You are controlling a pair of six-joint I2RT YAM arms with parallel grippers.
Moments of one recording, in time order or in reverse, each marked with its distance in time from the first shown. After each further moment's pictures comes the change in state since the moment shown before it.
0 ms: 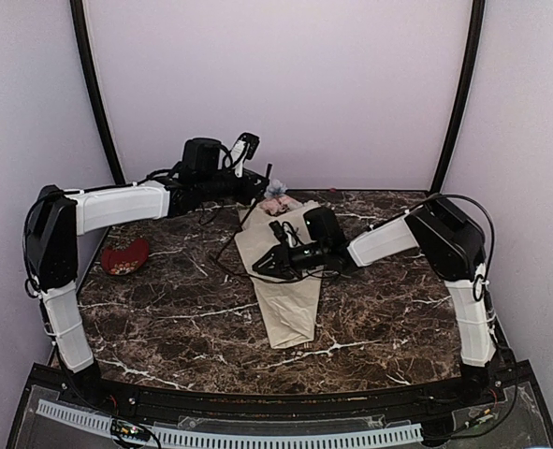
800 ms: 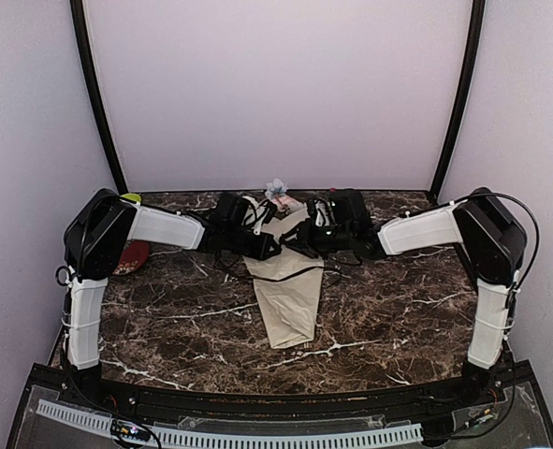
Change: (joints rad) left arm -0.040 0.273 -0.081 -0.017 0.111 -0.190; right arm -0.055 -0.283 -0.165 -0.081 0.362 0.097
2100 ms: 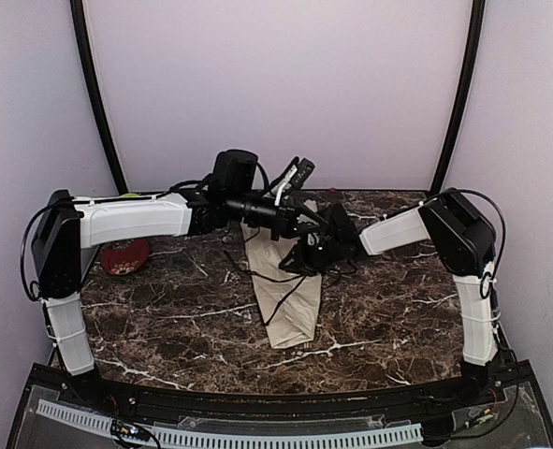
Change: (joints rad) left arm -0.202 -0.296 0.077 -0.026 0.455 0.176; right arm -0.020 0.218 0.159 -0.229 -0.098 -0.135
